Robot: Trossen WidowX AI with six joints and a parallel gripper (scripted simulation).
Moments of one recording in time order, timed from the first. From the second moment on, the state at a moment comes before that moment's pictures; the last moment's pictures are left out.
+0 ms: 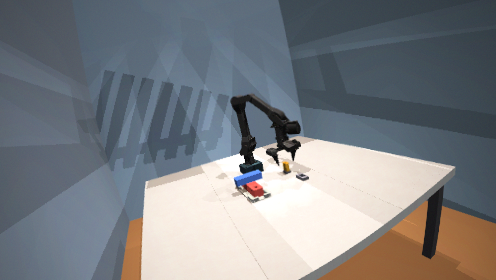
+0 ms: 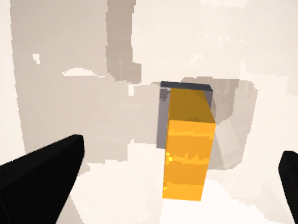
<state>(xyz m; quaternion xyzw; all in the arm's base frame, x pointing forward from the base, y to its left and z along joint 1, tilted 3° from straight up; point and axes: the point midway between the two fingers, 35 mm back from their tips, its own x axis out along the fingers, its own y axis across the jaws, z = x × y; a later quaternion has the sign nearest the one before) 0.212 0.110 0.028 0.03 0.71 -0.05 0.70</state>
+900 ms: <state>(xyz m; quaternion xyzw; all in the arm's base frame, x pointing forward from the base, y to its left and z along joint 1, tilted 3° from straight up) 0.208 0.108 -0.004 0.03 0.71 -0.06 0.70</state>
